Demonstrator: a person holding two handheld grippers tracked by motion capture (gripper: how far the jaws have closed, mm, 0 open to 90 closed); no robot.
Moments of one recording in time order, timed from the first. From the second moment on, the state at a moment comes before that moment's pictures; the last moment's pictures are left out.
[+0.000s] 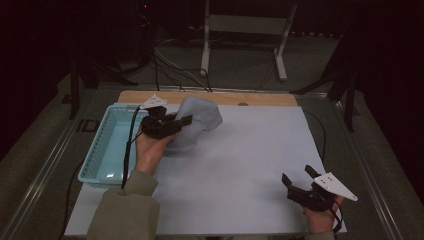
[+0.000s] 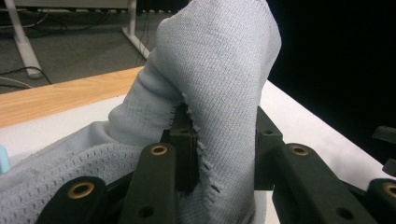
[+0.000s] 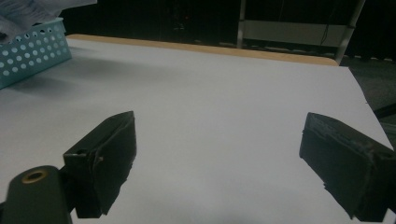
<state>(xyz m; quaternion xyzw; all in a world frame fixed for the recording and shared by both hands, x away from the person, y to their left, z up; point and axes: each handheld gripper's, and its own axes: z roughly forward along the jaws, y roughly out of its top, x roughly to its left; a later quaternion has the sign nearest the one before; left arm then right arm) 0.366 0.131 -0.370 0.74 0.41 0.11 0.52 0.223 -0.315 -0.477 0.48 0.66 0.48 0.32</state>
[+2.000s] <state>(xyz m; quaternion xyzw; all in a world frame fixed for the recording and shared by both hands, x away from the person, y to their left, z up) 0.384 0.069 -0.431 0.77 0.42 0.05 0.48 0.223 -0.316 -0.478 0.48 0.67 0.47 0.31</state>
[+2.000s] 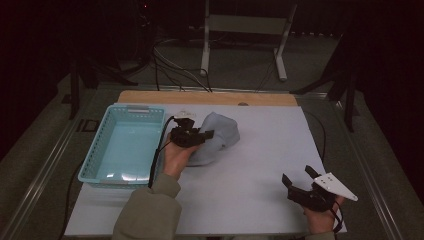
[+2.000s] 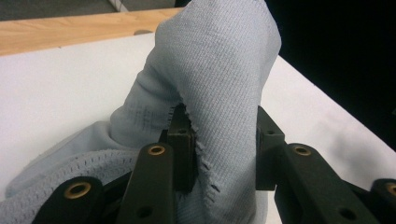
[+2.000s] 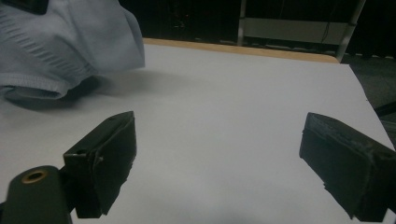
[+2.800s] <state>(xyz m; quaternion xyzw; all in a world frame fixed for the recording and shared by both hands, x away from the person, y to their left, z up) 0.376 0.039 -0.454 0.77 0.41 0.02 0.48 0.222 -0.317 -0.478 0.49 0.67 0.47 0.31</state>
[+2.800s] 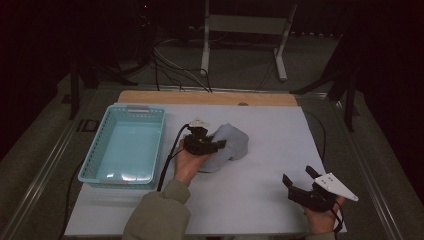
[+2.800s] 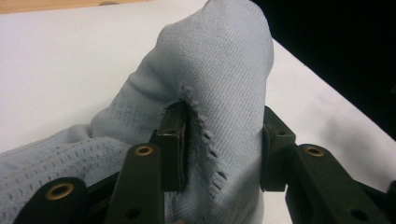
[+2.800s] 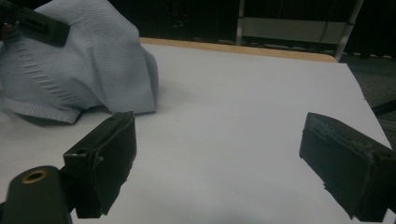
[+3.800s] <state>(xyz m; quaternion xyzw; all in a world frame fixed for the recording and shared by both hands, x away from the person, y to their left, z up) 0.367 0.063 -0.441 0.76 0.41 0.06 0.50 0.222 -0.317 -0.478 0.49 0.67 0.47 0.31</state>
